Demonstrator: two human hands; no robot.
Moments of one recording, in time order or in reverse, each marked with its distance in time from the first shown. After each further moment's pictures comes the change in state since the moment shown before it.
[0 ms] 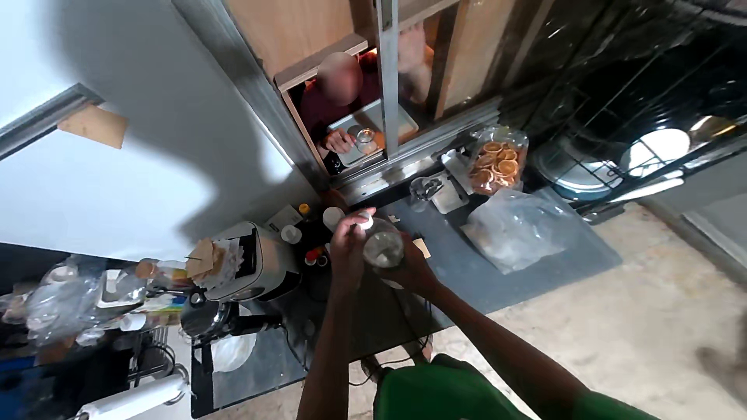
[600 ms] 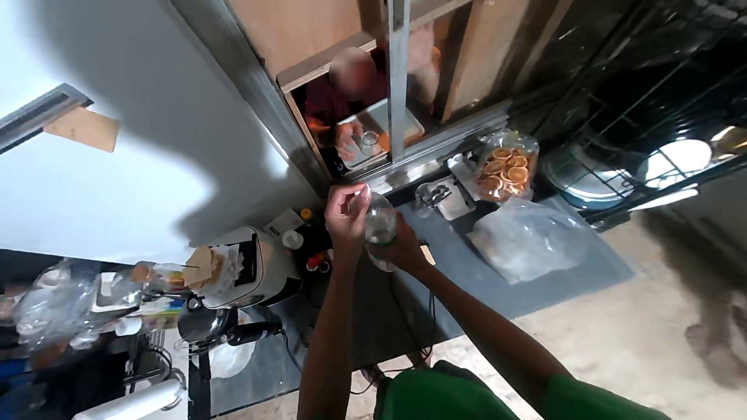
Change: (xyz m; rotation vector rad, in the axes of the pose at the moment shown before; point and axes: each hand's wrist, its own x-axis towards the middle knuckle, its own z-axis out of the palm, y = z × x) left_hand 0.072 -0.018 0.001 0.117 0.123 0.112; right_hand 0.079 0.013 0.019 0.019 0.047 0.084
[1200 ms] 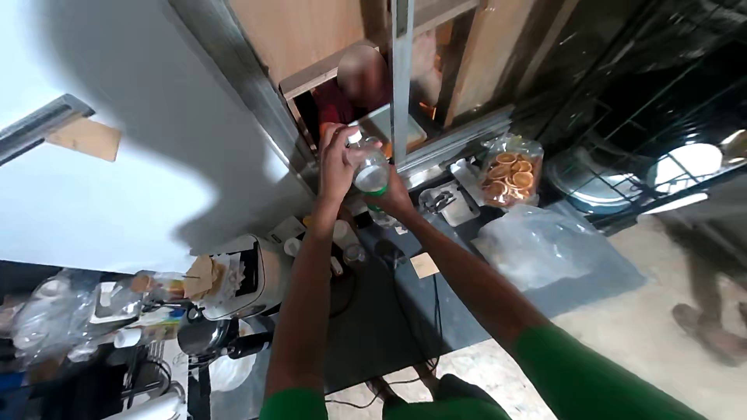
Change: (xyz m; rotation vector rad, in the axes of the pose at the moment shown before) left_hand 0.153 -0.045 -0.012 0.557 -0.267 0.202; right_hand 0.146 0.013 0.007 -0.059 0.100 0.021
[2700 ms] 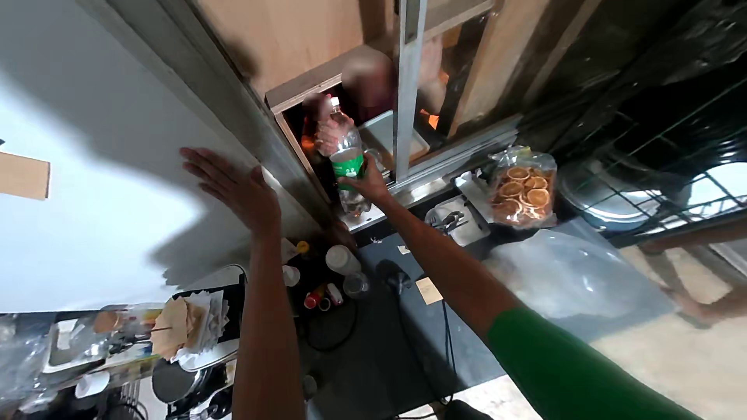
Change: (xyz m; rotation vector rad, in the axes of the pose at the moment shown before) left_hand -0.001 -0.107 -0.085 0.833 0.503 -0.252; right_hand 0.133 0.030 0.075 0.189 -0.018 0.119
